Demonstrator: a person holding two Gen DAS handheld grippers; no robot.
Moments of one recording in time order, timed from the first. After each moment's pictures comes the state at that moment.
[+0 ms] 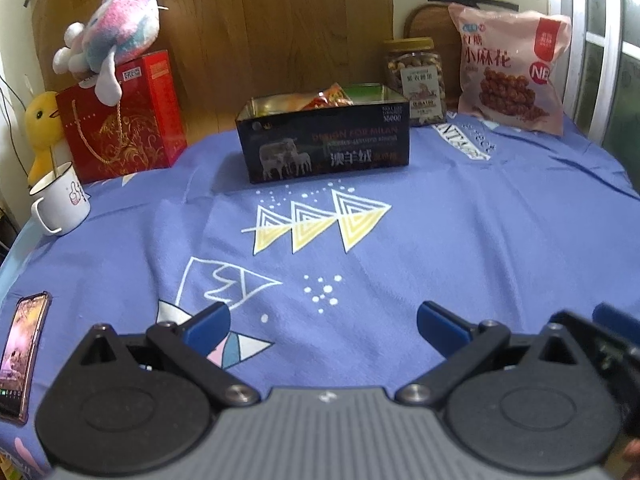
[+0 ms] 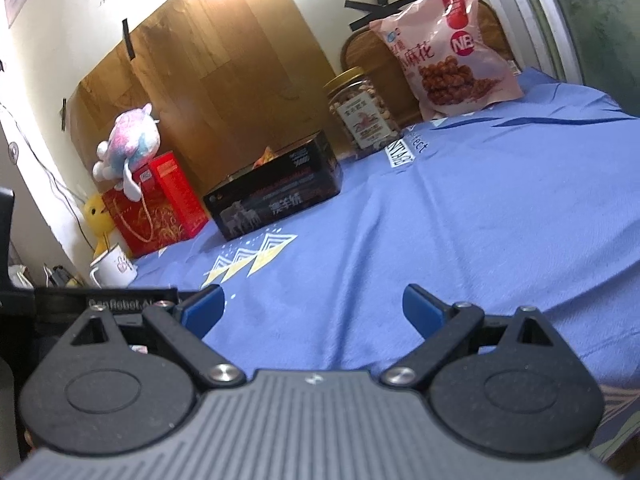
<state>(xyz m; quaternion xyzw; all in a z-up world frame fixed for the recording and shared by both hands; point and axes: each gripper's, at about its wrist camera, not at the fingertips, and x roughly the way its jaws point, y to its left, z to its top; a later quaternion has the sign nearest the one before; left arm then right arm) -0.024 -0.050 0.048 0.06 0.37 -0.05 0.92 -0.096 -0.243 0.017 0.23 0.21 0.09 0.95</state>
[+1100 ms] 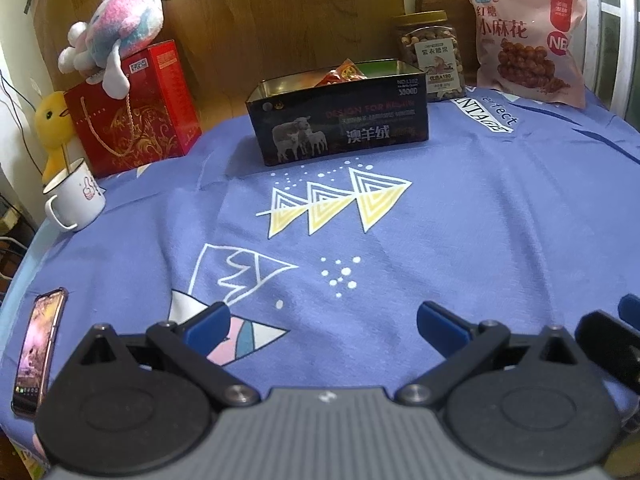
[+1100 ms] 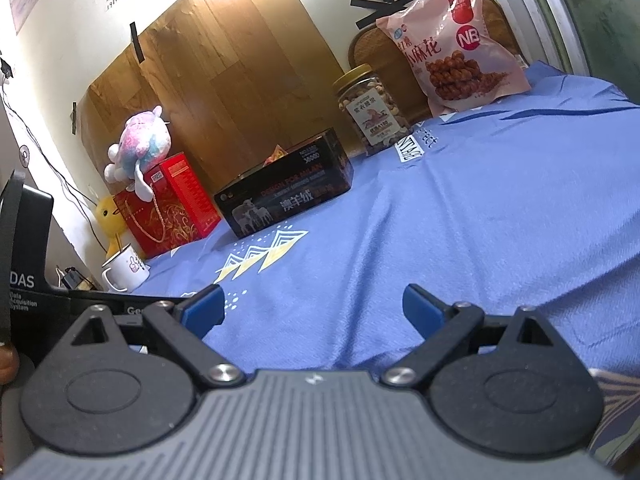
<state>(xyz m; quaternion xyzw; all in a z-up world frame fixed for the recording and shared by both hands) -0.018 -0.056 0.037 0.09 0.39 -0.01 0.92 -0.098 -0.243 0.012 0.23 0.21 0.11 0.94</state>
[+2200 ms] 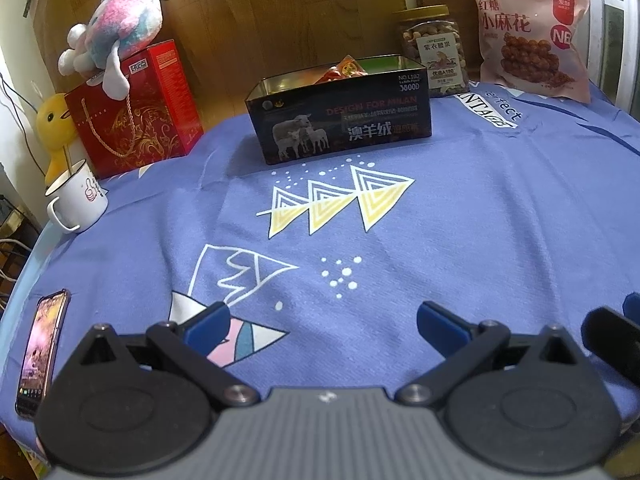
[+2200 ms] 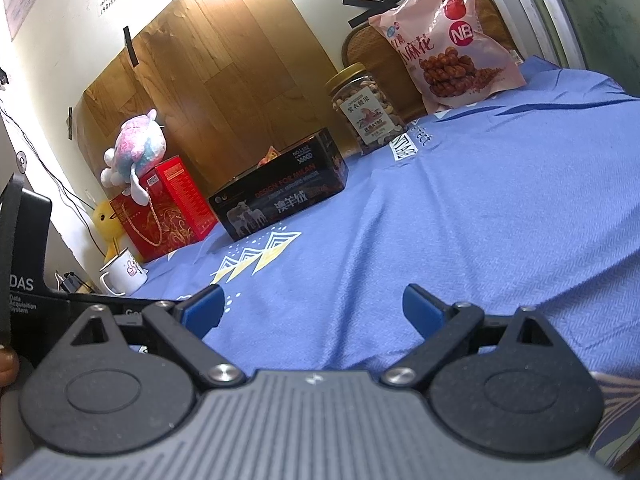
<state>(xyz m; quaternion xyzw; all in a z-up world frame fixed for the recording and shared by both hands) -0.014 -0.058 0.035 0.10 0.39 -0.01 0.91 -0.096 -0.247 0.011 0.24 0.21 0.11 0.94</state>
